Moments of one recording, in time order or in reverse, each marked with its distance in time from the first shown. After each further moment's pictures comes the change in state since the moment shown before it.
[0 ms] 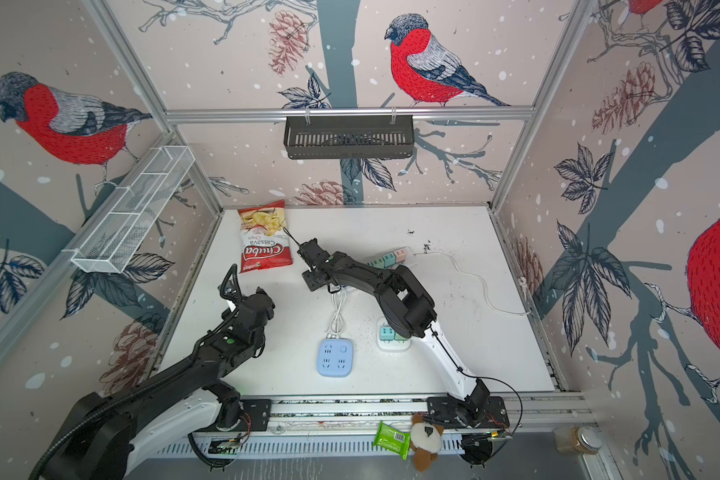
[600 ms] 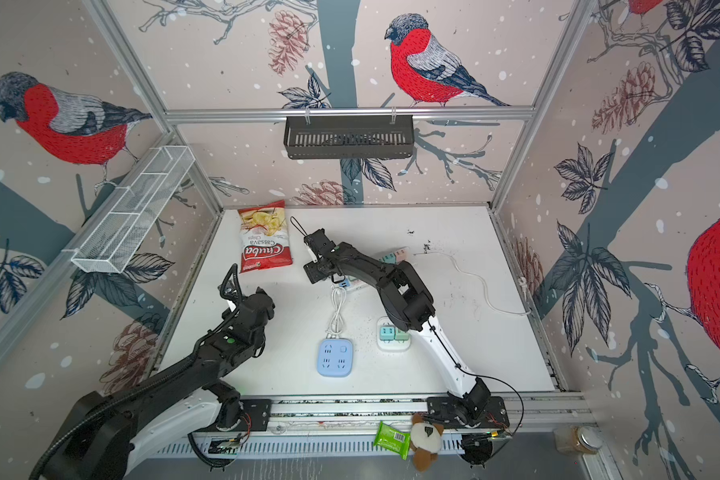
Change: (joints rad) left arm 0.000 0.006 0.003 -0.003 0.000 -0.006; right arm -0.064 0.060 0.116 -0.040 -0.119 -0.032
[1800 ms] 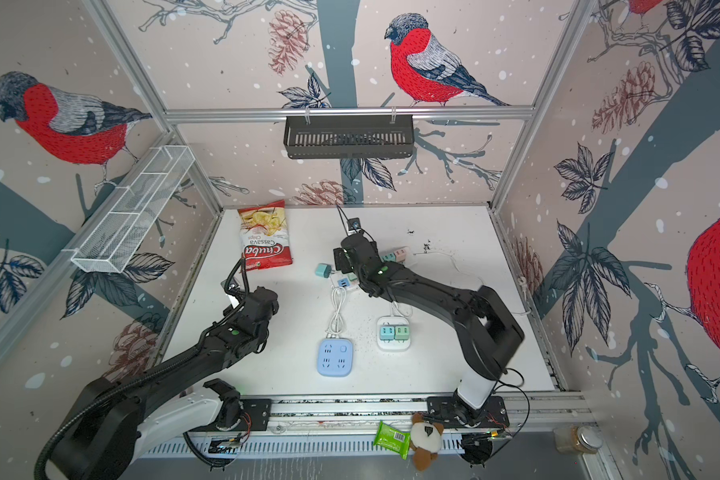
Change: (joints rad) left arm 0.000 0.078 0.061 -0.068 -0.033 -0.026; right arm -0.011 -0.658 -0.704 0.442 0.390 0.141
